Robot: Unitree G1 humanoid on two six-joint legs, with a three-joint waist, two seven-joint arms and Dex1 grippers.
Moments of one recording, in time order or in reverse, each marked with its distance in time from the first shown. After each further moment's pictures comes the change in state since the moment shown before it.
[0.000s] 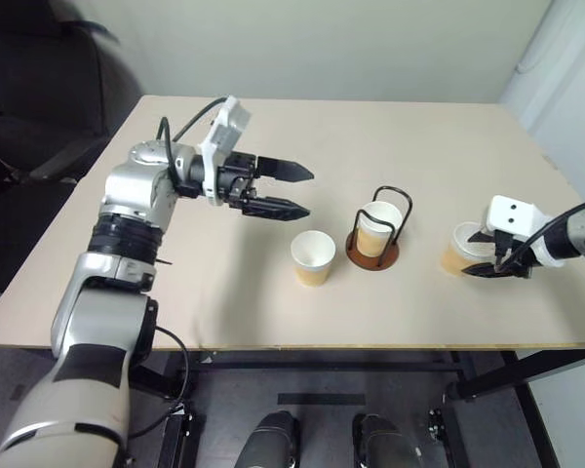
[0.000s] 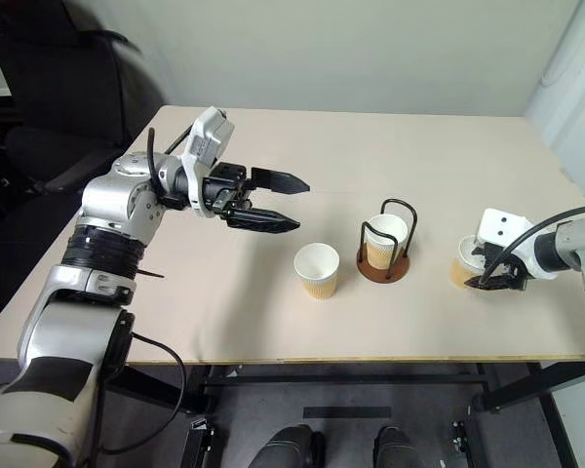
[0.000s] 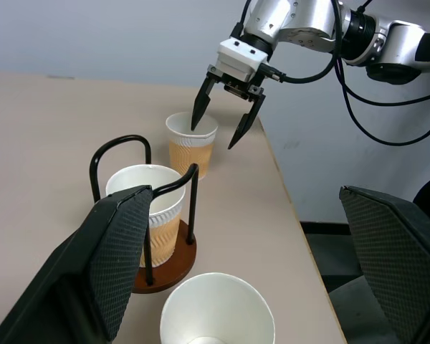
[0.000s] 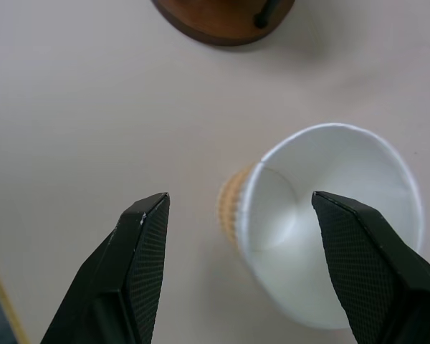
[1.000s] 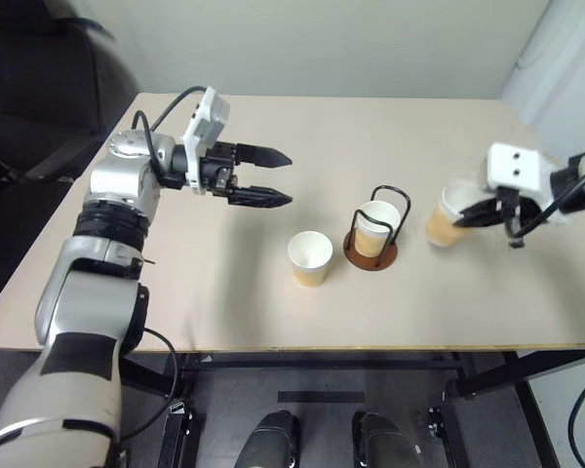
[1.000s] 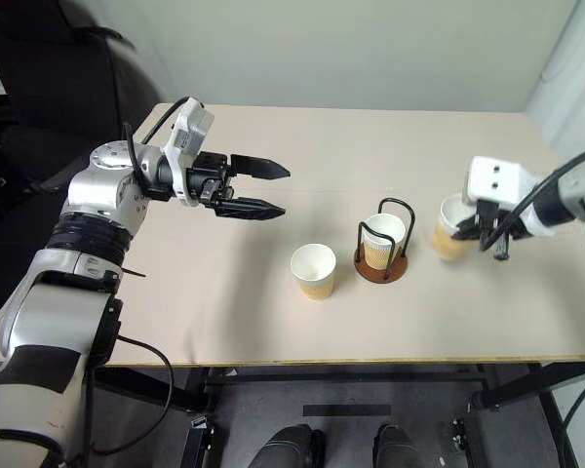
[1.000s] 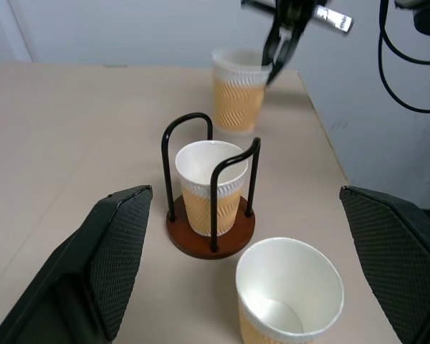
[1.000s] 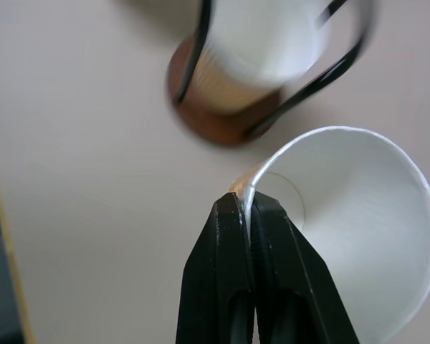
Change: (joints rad) left arm -0.105 0.041 -0.068 0.251 0.008 -0.218 0.000; right arm -0.314 -0.004 0.007 -0.143 0.030 0.168 0.186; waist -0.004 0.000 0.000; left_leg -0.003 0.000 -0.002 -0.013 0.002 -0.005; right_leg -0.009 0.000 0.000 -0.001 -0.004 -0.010
